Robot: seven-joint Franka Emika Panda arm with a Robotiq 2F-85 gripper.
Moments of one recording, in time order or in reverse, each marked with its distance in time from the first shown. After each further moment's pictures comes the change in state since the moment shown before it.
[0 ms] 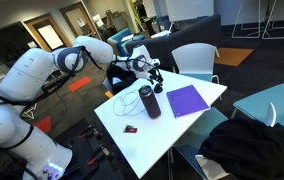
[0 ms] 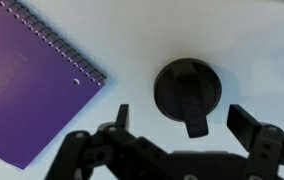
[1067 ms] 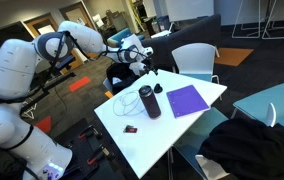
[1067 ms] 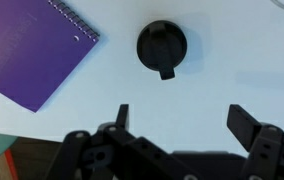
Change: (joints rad) arm -0.009 -0.226 0.036 -0.223 0.000 0.131 -0.003
